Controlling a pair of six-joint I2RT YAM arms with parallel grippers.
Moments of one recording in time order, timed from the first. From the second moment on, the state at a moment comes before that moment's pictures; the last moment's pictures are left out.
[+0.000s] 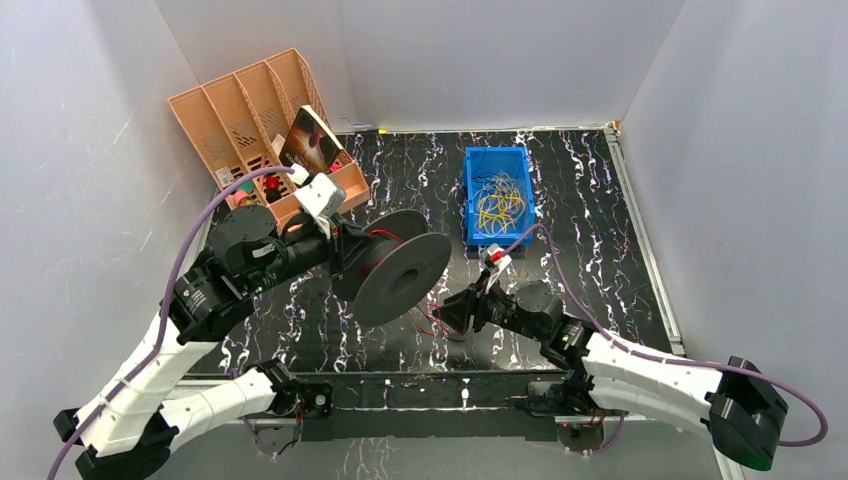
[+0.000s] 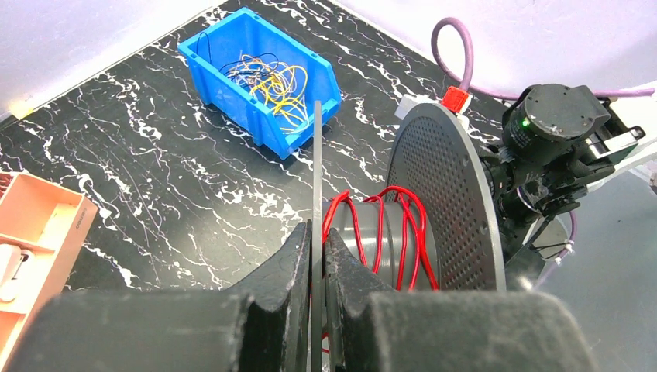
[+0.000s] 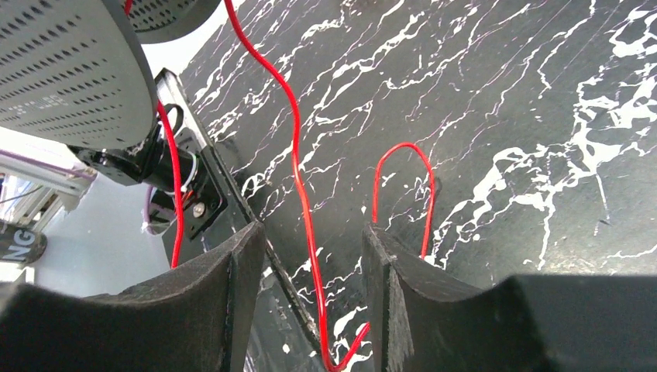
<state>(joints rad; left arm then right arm) -0.80 0.84 1.27 -0.64 0.13 -0.08 0.99 0.81 0.28 0.35 -0.11 0.55</state>
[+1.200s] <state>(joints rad) -0.80 1.00 1.17 -0.48 -0.41 -0.28 1.15 1.01 0.35 0.43 -0.23 0.59</state>
